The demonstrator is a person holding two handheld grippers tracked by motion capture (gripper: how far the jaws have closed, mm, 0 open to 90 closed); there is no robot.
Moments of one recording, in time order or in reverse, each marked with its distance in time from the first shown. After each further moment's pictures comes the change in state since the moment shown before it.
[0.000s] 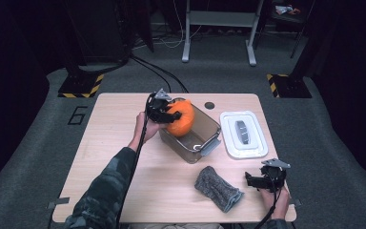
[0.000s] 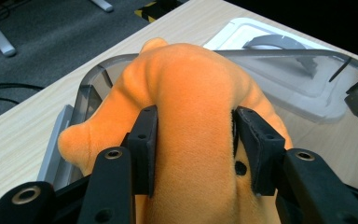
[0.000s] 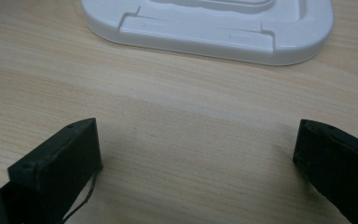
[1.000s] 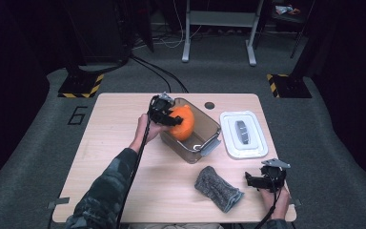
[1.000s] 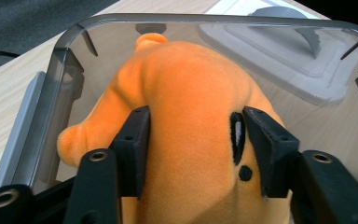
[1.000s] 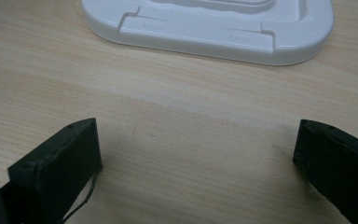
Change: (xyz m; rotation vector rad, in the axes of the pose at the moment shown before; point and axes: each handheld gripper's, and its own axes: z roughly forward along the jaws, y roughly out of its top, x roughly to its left) left arm 0.001 -0.002 0.014 0.106 -0.027 -0.043; right arm 0.000 0.000 0.000 0.000 0.000 0.000
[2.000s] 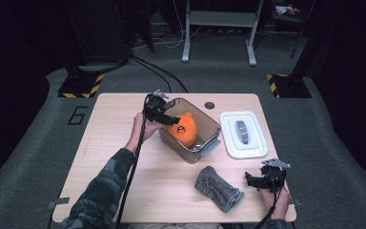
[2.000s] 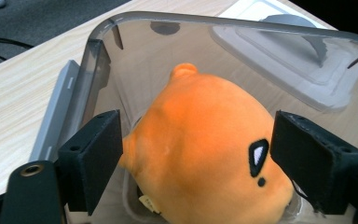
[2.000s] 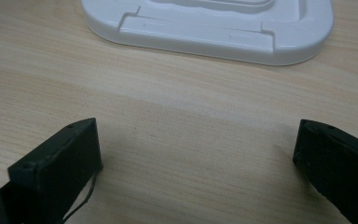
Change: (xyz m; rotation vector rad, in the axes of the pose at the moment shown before) left arm 0.009 -0.002 -0.018 -0.016 0.023 -0.066; right arm 0.000 0.000 0.000 0.000 0.000 0.000
